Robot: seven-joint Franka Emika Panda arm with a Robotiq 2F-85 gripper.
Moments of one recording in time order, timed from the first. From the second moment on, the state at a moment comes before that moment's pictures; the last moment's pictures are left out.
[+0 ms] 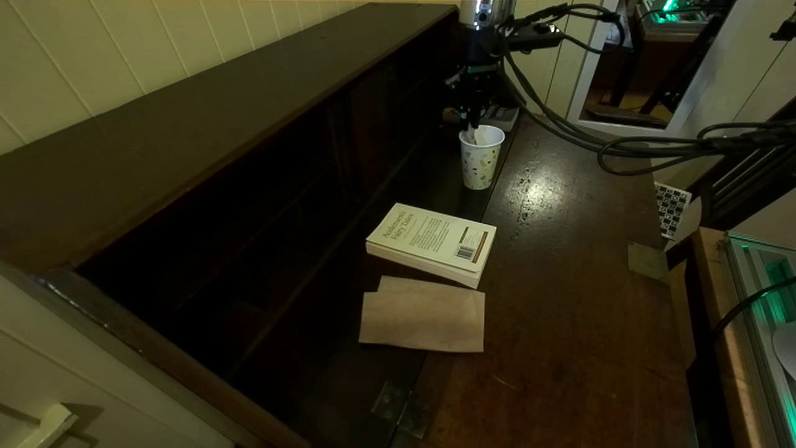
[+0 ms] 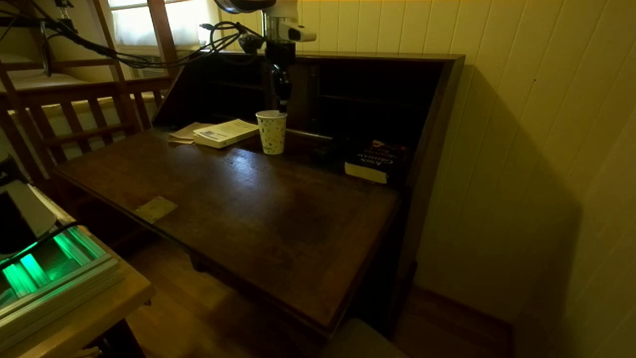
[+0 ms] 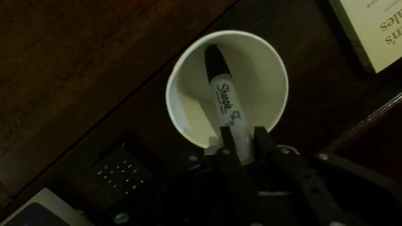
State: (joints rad) arm -0.20 0.30 -0.18 -1.96 0.16 2.27 0.19
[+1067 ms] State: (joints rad) arm -0.18 0.22 -0.18 -1.96 0.10 2.27 0.17
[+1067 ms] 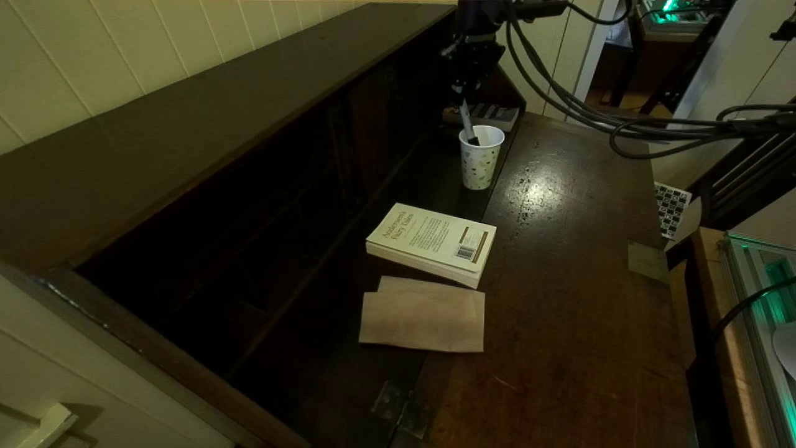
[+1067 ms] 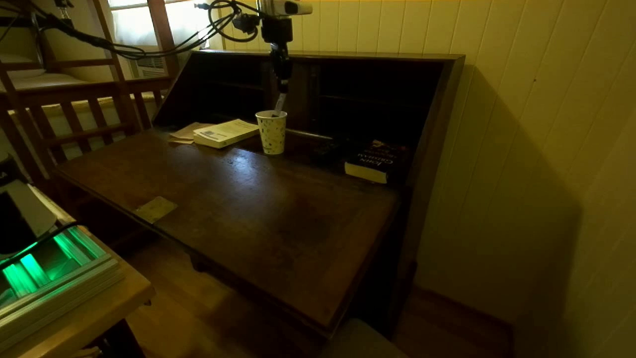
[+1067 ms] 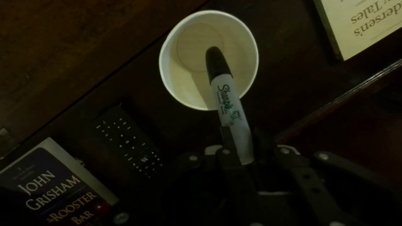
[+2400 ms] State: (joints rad) arm -0.18 0.06 -0.17 -1.92 0.10 2.27 0.03
